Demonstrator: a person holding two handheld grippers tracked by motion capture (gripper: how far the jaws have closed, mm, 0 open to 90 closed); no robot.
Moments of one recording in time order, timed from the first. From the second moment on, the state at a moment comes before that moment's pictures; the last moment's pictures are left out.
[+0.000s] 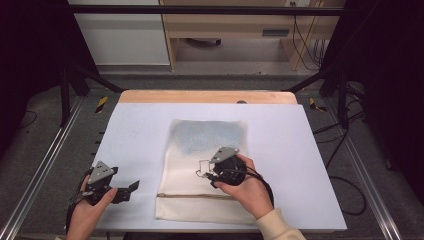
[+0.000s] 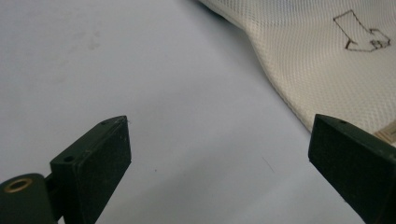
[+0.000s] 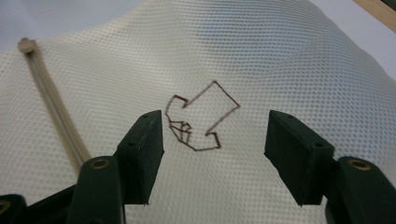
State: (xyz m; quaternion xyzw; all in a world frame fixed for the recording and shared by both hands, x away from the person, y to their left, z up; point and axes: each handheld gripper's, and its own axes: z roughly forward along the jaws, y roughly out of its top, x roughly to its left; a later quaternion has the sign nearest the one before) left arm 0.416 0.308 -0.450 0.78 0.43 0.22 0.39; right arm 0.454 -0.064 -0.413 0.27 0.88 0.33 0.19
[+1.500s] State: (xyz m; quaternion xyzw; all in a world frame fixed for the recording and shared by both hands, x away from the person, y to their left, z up) left arm 0.419 0.333 -0.447 0.77 0.46 0.24 0.37; right arm 0.449 0.057 -0.405 0.11 0.95 0.27 0.07
